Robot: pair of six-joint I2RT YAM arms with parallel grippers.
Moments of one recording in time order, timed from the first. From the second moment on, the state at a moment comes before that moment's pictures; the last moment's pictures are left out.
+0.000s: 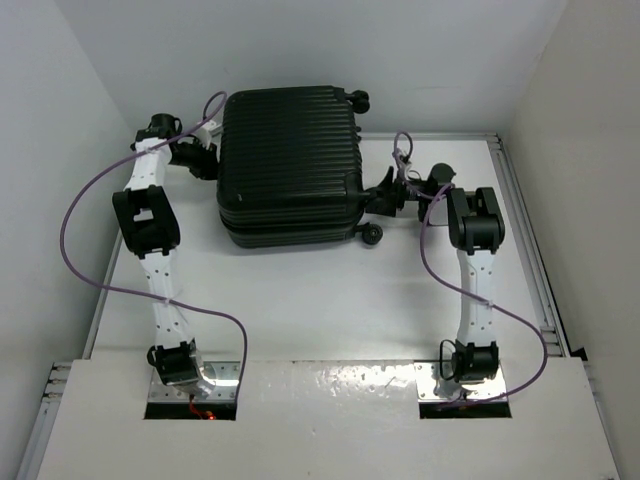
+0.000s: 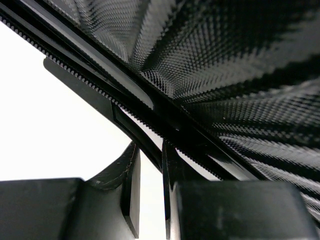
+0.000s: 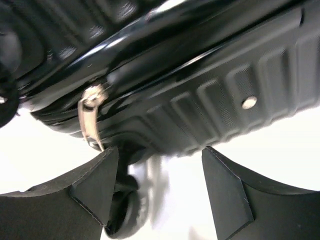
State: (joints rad) left arm 0.19 2.50 2.31 -0.98 0.79 0.77; right arm 0.01 2.56 1.46 1.28 -1.51 0.64
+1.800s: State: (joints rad) left arm 0.19 2.49 2.27 -0.93 0.81 0.69; right arm 0.04 2.20 0.97 1.21 -1.06 0.13
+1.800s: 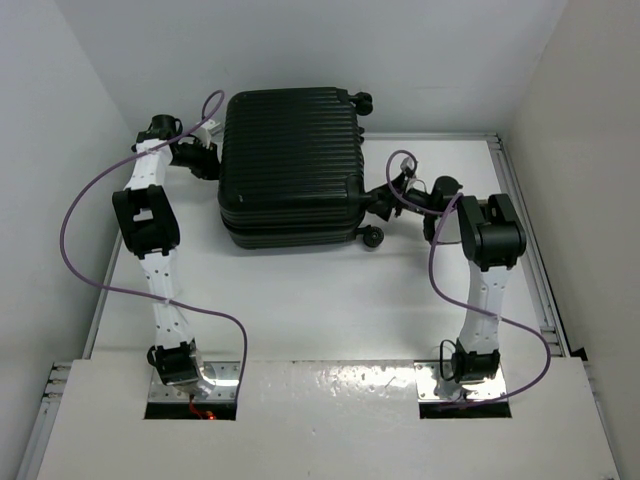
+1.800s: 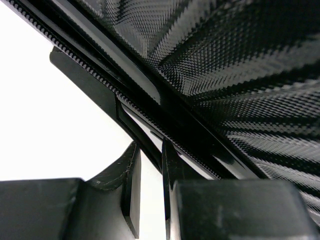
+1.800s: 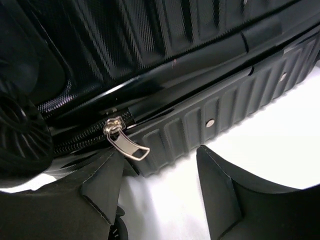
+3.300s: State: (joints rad) left arm 0.19 2.50 2.28 -0.93 0.81 0.64; right arm 0.04 2.24 0.99 1.27 -0.99 0.20
